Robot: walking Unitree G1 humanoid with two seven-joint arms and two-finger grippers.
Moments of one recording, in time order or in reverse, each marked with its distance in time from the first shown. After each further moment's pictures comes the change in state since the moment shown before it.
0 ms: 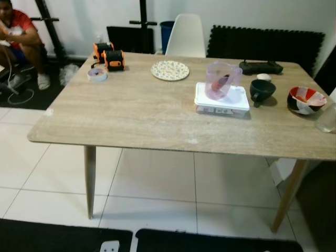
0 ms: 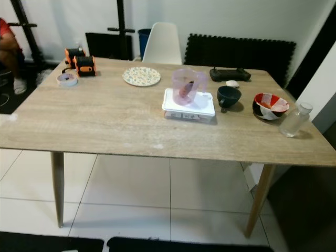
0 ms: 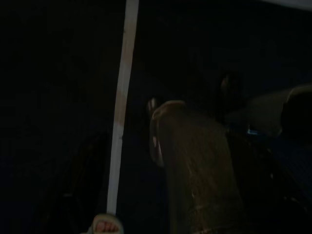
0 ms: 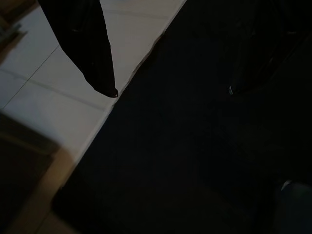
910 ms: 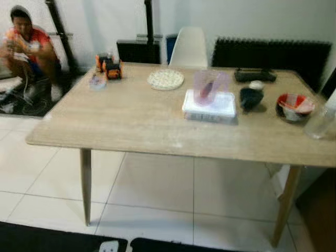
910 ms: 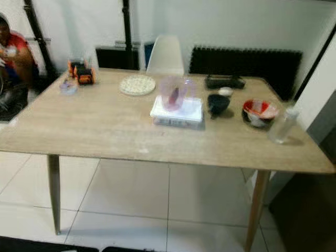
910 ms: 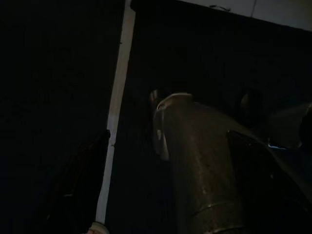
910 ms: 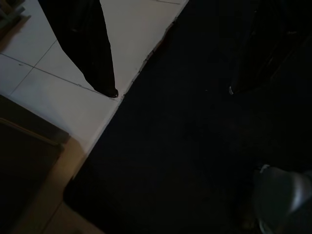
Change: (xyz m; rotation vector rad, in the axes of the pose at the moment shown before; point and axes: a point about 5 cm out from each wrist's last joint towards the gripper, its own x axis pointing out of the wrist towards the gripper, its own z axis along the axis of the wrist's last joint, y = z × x) left arm -0.001 0.002 -0.002 -0.004 0.000 0.021; right arm 0.000 -0.002 -0.001 0.000 0.003 0.004
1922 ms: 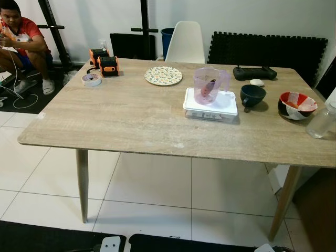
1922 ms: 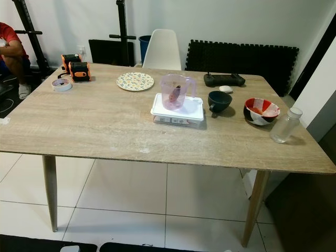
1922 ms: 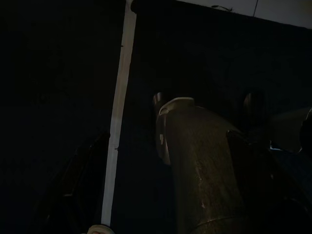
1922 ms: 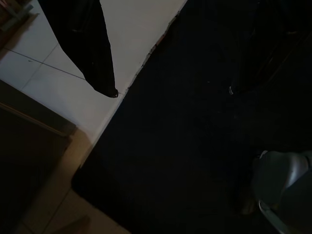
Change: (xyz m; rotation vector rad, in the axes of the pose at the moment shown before) left arm 0.002 0.000 0.009 0.010 -0.019 0.024; right arm 0.001 0.002 0.016 -0.021 -0.071 -0.032
